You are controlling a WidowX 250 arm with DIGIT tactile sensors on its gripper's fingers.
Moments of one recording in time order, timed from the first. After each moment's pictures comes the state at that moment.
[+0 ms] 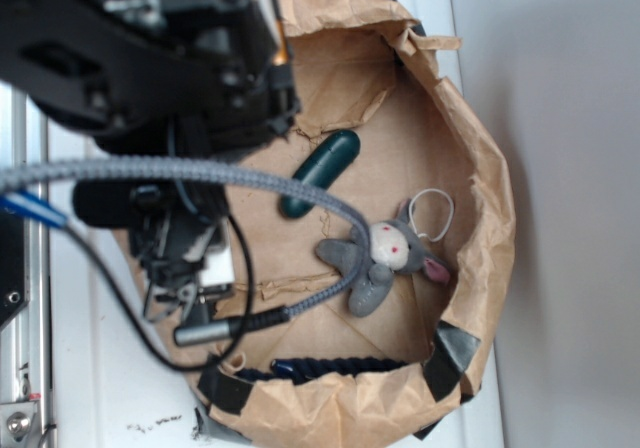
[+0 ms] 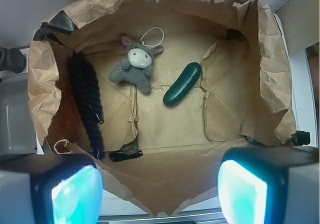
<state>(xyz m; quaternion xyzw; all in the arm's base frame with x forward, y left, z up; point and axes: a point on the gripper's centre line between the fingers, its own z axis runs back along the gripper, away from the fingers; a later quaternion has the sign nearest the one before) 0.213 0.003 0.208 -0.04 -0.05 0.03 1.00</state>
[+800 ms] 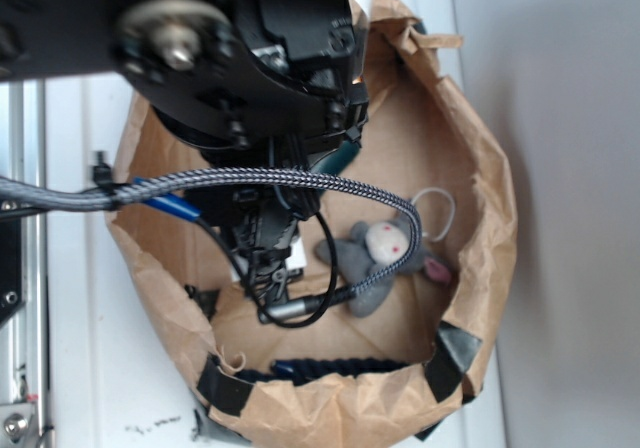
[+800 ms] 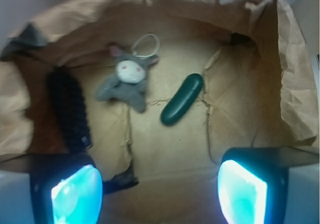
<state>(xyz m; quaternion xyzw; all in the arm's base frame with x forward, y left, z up) 0.240 0.009 0.164 -0.03 -0.05 0.07 1.00</state>
